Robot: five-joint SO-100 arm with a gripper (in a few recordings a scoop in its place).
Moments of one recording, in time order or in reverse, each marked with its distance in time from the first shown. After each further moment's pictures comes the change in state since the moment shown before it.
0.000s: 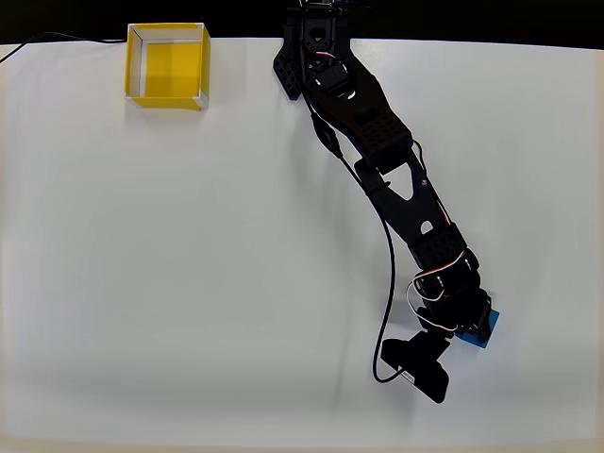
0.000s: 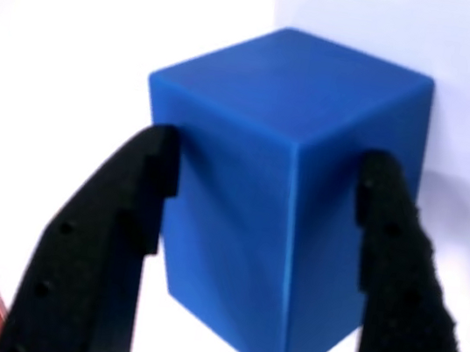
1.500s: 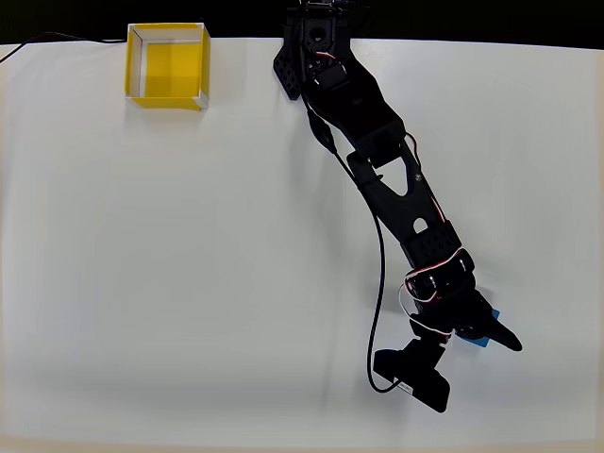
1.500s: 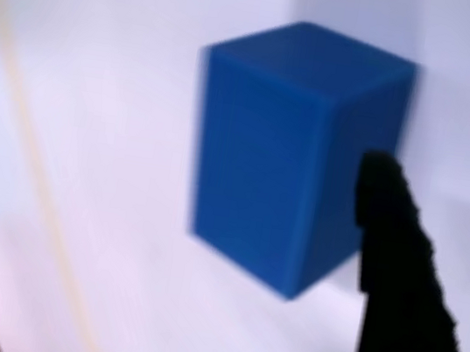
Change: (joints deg) arm 2.6 8.9 4.2 4.7 -7.0
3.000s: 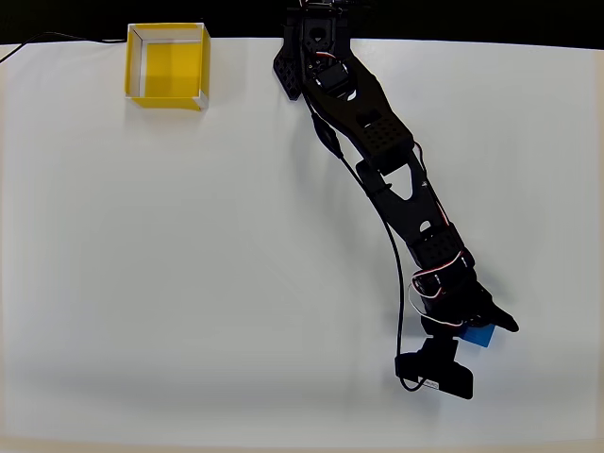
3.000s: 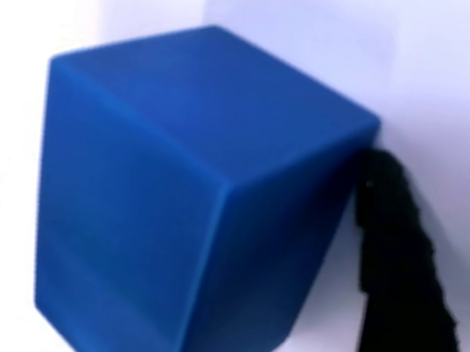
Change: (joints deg) arm -3.0 -11.6 -0.4 -12.3 -10.2
